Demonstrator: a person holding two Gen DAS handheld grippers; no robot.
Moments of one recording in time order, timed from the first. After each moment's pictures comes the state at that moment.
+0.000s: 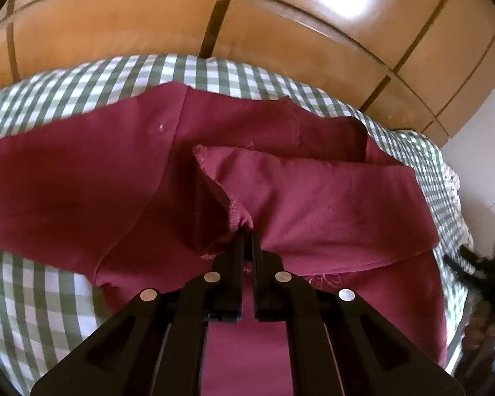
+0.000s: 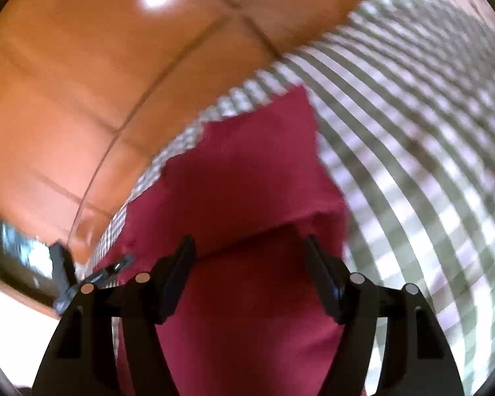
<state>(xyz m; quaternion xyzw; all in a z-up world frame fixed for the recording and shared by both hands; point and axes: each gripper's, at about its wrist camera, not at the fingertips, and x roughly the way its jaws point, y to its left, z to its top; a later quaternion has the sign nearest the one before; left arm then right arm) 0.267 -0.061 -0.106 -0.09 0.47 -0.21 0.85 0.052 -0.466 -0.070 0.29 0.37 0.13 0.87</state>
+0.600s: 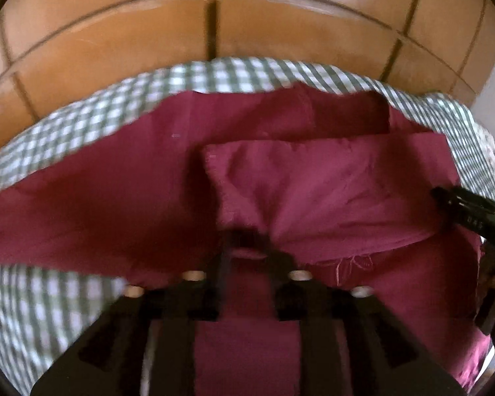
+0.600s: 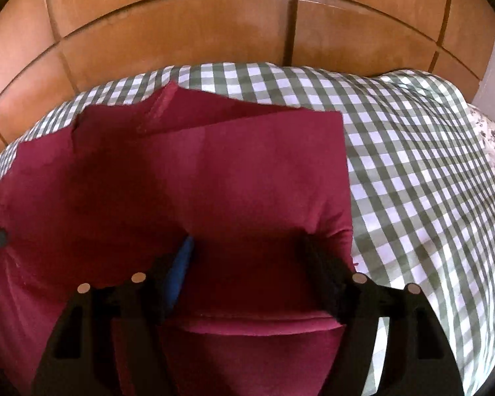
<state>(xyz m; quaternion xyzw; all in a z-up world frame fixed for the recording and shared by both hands) 0.254 -0.070 -0.096 0.01 0.47 -0.15 0.87 0.139 -0.389 -0.101 0.03 0.43 -0.03 0.90</state>
